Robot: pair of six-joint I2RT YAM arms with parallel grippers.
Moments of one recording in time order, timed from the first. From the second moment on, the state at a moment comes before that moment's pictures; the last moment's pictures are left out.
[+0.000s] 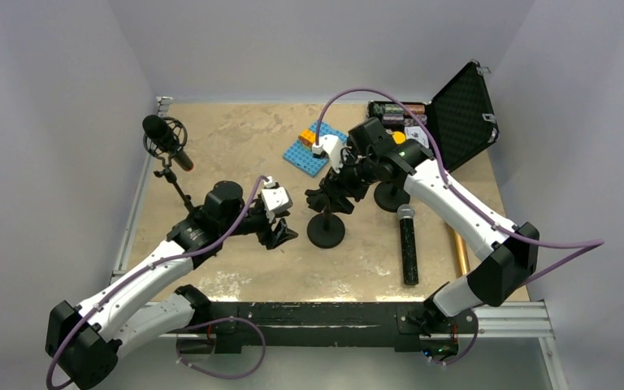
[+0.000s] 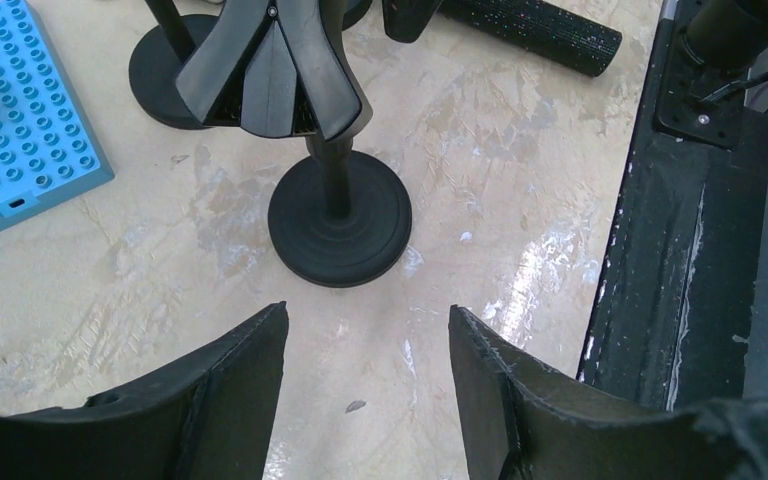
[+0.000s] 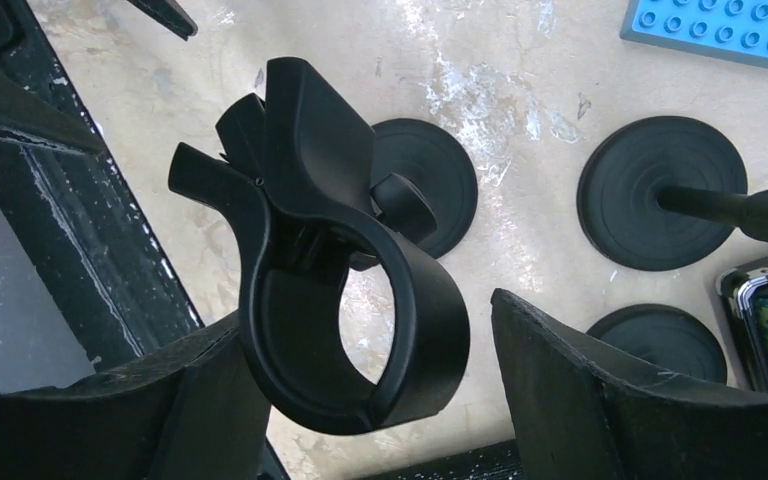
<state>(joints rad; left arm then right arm) -0.63 0.92 0.66 -0.20 0.51 0.19 0.64 1.50 1.47 -0.93 -0.35 -0.33</state>
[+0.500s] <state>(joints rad) -0.63 0.80 0.71 -0.37 0.47 0.23 0.68 1.62 1.55 -0.92 -0.38 -0.34</state>
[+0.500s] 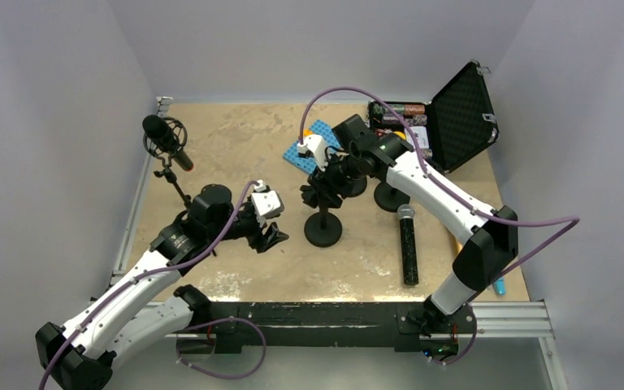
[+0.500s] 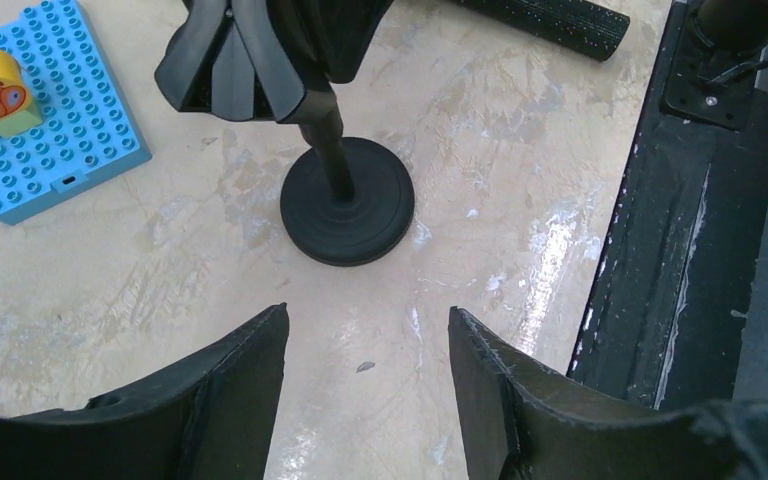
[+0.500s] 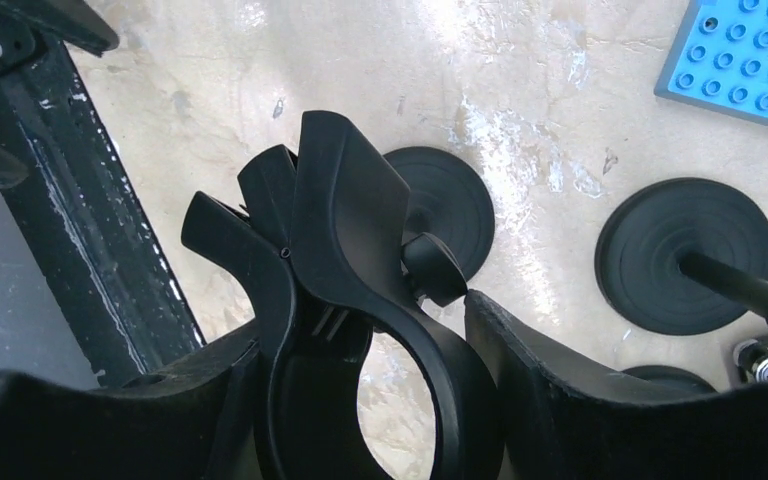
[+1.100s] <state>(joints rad) -0.63 0.74 0.82 -0.54 0.46 0.35 0.66 1.75 1.69 -0.82 -0.20 -0.34</state>
